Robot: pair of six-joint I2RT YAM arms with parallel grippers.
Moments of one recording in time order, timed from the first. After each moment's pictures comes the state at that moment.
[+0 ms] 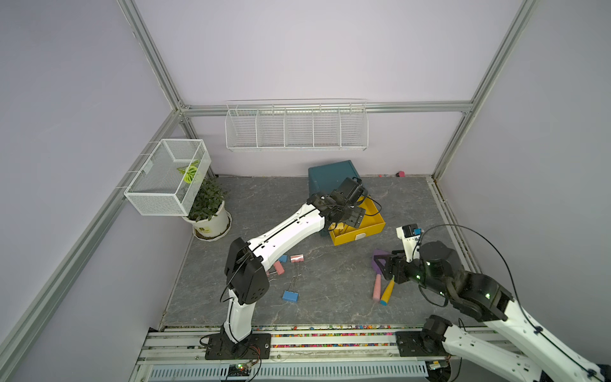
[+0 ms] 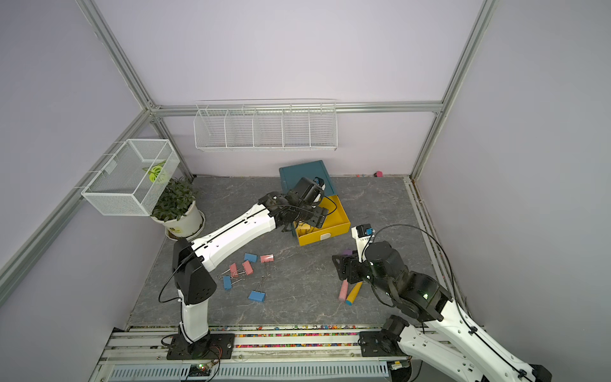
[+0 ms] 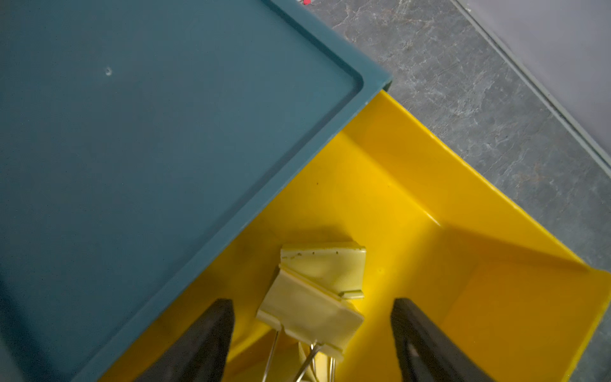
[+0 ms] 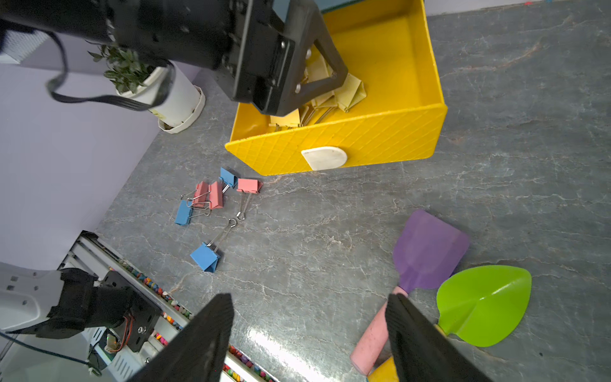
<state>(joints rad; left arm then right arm) -0.92 1.94 1.92 -0.82 -0.19 -0.24 0.81 0.70 0.89 -0.81 0.14 0.51</state>
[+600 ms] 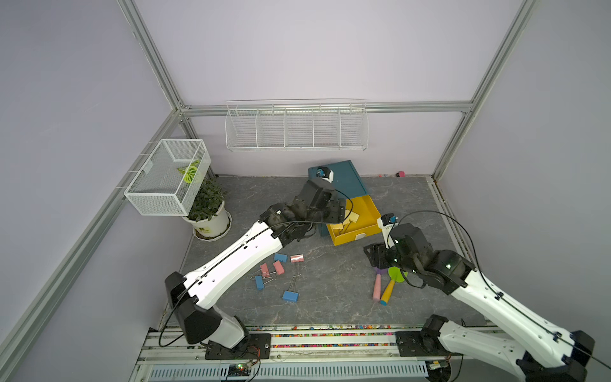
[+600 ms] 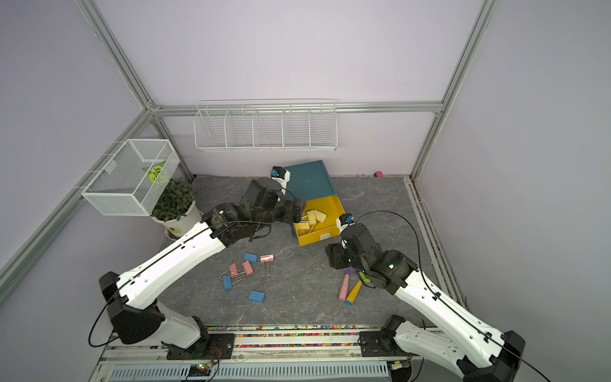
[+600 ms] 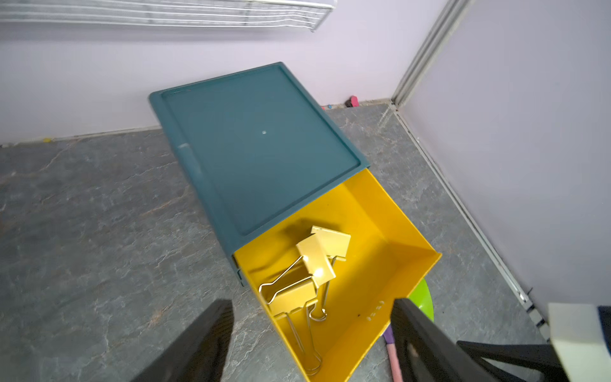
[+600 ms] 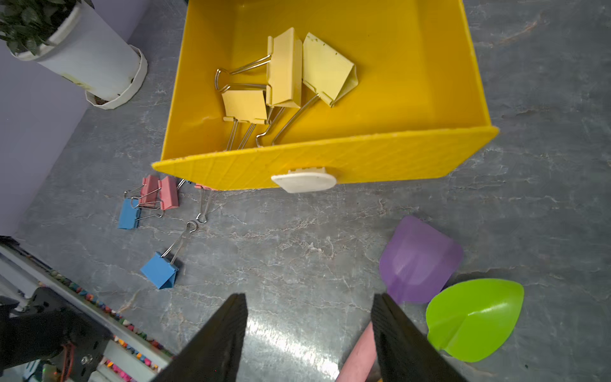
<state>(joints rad) -0.90 1.47 1.56 -0.67 -0.27 -0.46 0.74 0.99 0.97 -0.75 0.13 0.43</state>
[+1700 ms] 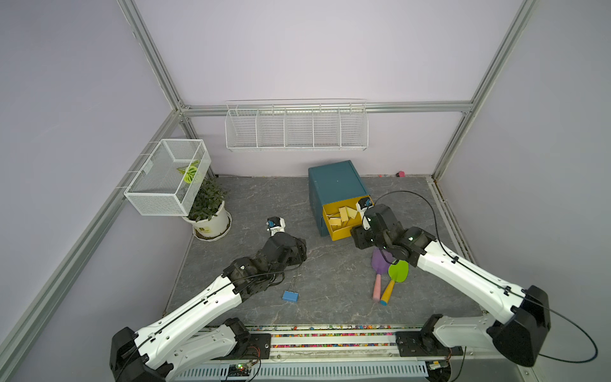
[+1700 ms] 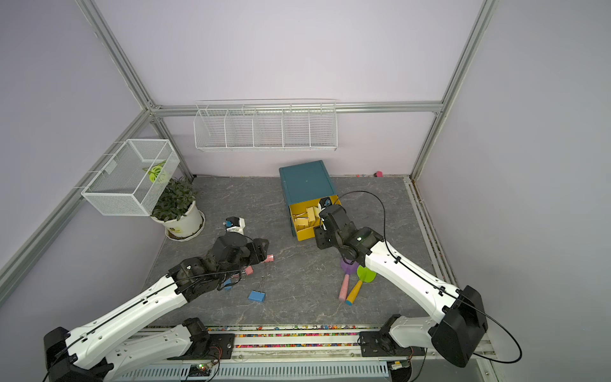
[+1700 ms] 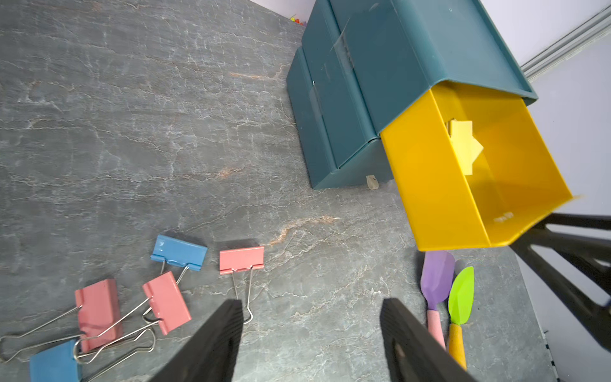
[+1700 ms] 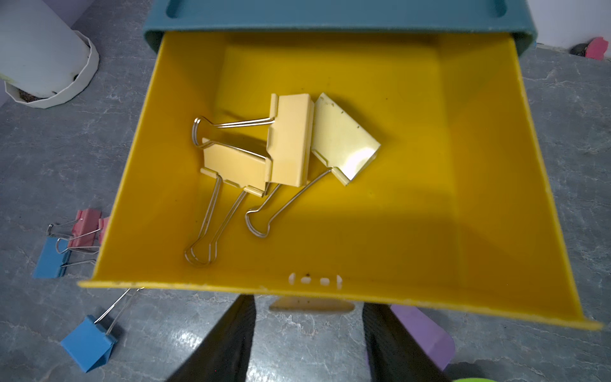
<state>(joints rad) -0.87 0.98 0.83 -0.52 -0.32 -0.81 0.70 1.31 1.11 -0.59 0.19 0.29</state>
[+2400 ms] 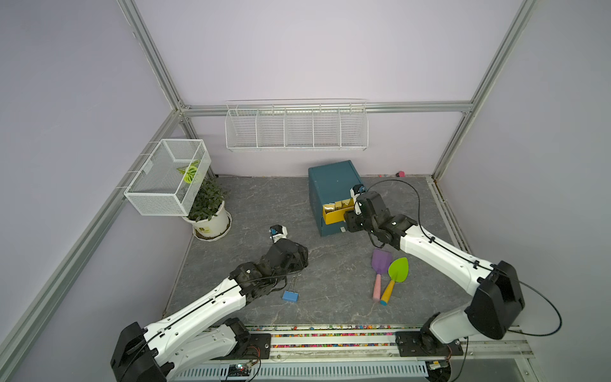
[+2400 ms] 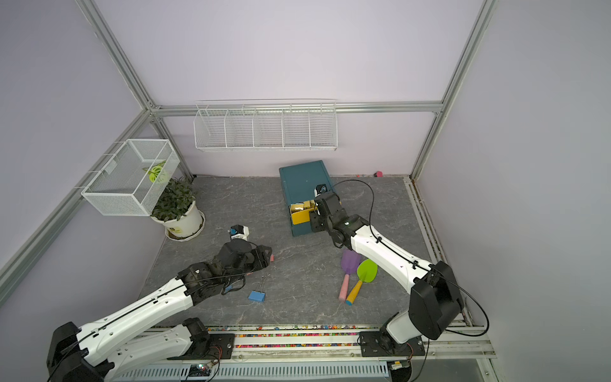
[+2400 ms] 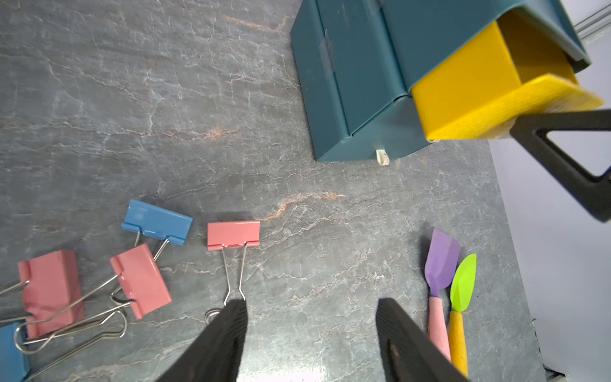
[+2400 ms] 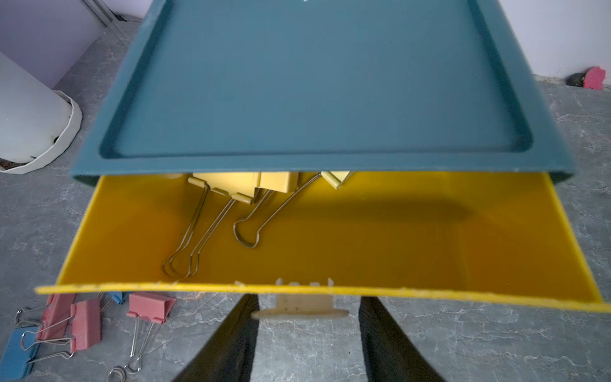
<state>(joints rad) -0.87 0.99 0.71 -0.42 -0.26 -0.89 0.63 1.52 1.22 -0.41 0.19 0.28</state>
